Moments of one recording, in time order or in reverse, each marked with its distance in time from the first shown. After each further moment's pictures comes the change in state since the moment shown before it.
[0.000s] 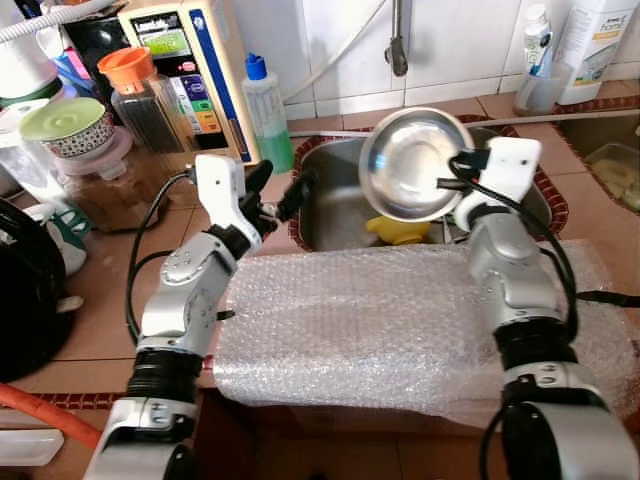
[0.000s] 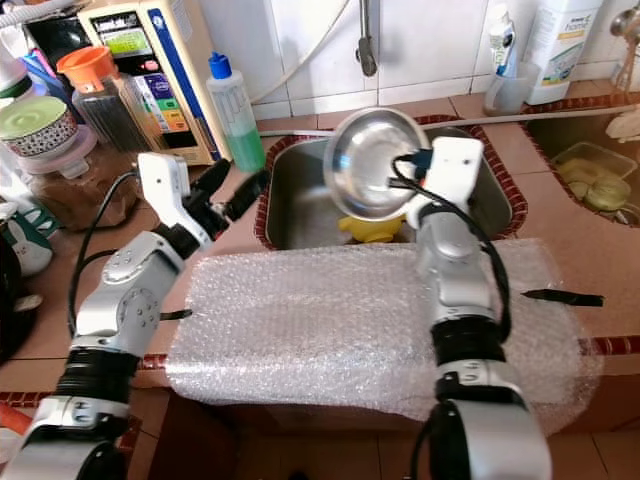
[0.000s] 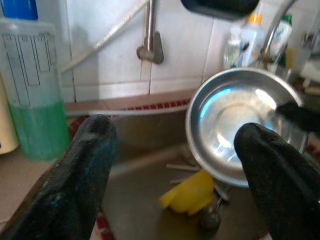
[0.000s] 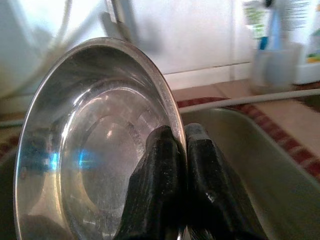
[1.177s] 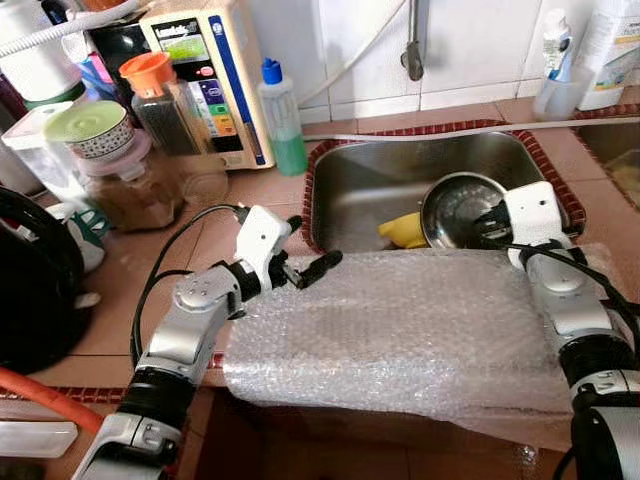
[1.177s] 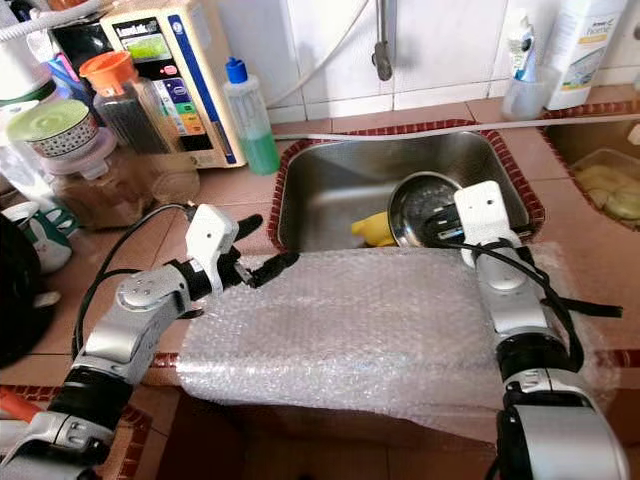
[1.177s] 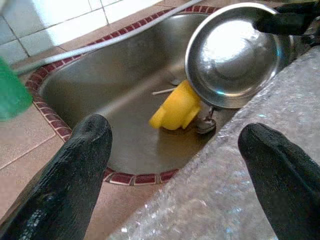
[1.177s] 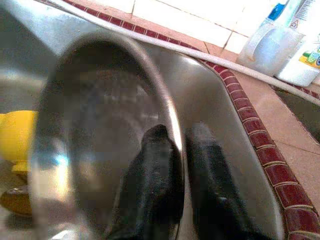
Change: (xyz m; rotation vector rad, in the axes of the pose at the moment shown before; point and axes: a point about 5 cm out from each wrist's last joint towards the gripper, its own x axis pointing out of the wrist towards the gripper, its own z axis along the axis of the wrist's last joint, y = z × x) left arm -0.014 -0.014 -0.045 0.242 0.266 -0.200; right arm -0.014 -0.064 -0.050 -0.472 0.197 0.065
